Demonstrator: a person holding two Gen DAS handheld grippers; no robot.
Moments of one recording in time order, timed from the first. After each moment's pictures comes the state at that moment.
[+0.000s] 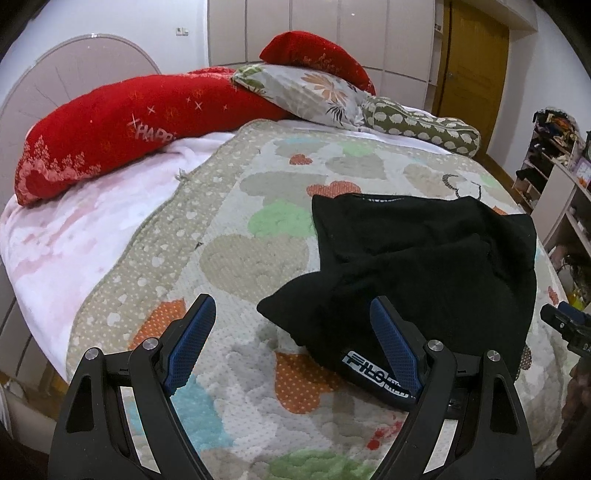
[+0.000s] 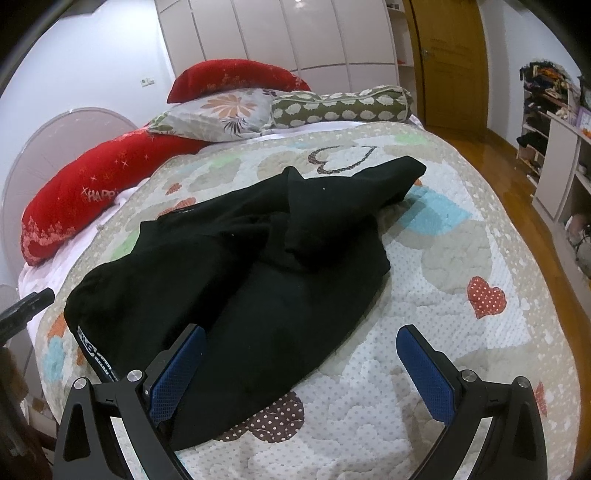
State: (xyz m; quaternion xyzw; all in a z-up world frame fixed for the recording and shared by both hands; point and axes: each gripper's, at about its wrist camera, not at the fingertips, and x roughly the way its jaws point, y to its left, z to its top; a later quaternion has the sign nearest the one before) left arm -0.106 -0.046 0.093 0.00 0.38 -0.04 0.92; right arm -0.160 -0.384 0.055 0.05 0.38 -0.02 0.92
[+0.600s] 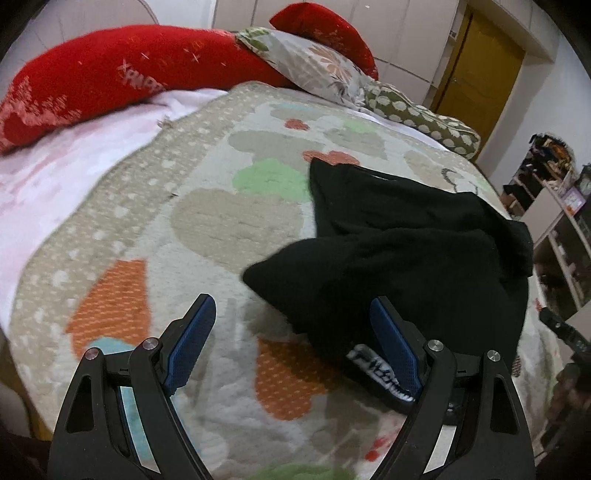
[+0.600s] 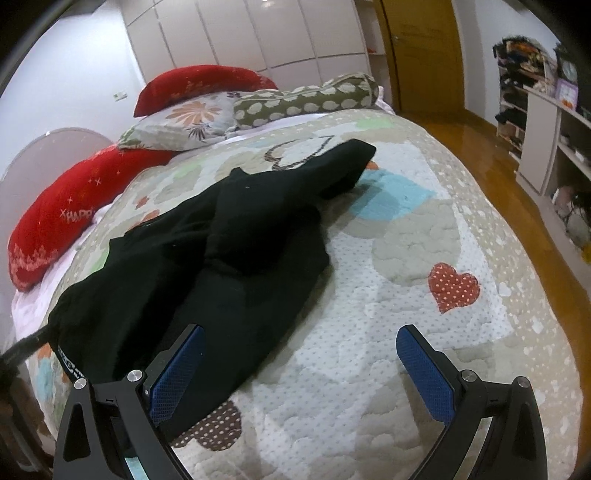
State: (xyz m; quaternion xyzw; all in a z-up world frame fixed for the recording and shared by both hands) left arm -0.087 -0.036 0.049 -0.08 0.42 -0.08 0.90; right arm -0.156 -0.431 0.043 0.10 0.38 -0.05 0.92
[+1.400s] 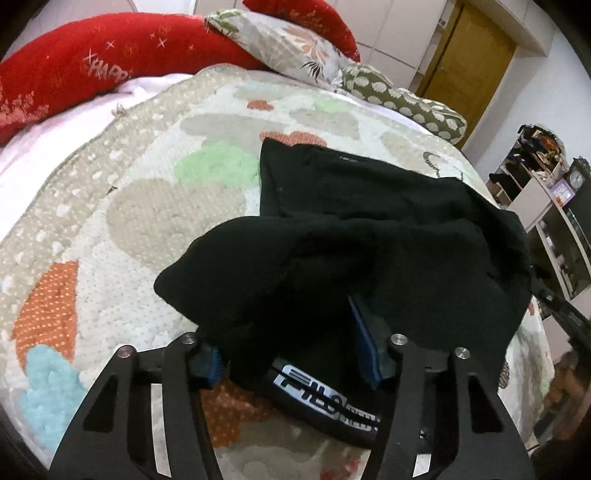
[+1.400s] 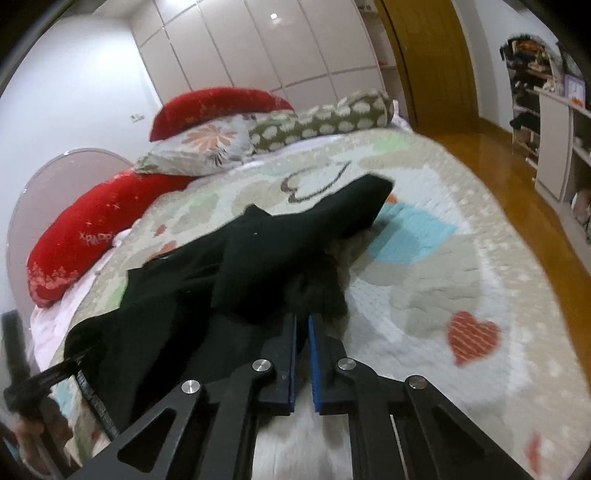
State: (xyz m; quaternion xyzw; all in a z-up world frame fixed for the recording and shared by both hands) left arm -0.071 -0.071 0.039 -0.08 0.44 -0.11 0.89; right arm -0.148 -0.444 0.065 0.11 0.33 -0.01 0.94
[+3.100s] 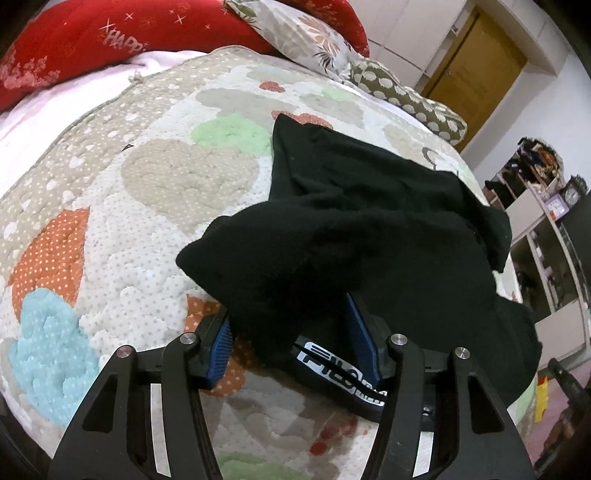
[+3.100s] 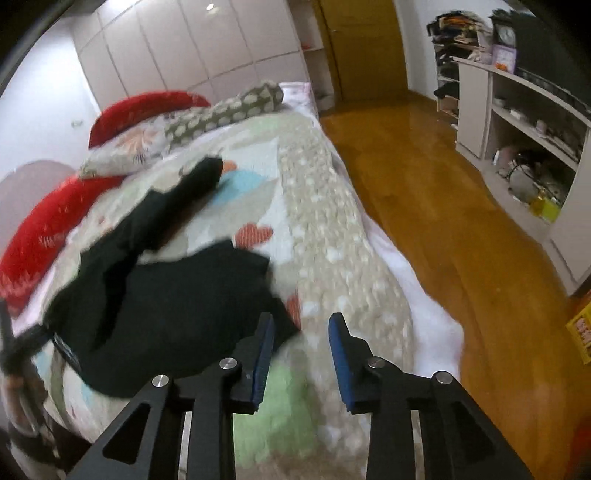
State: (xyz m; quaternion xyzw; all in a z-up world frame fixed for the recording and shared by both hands) left arm -0.093 -0.055 0.032 -0.12 0.46 -0.11 0.87; right arm -0.289 -0.547 0.075 0.14 0.38 -0.13 0.91
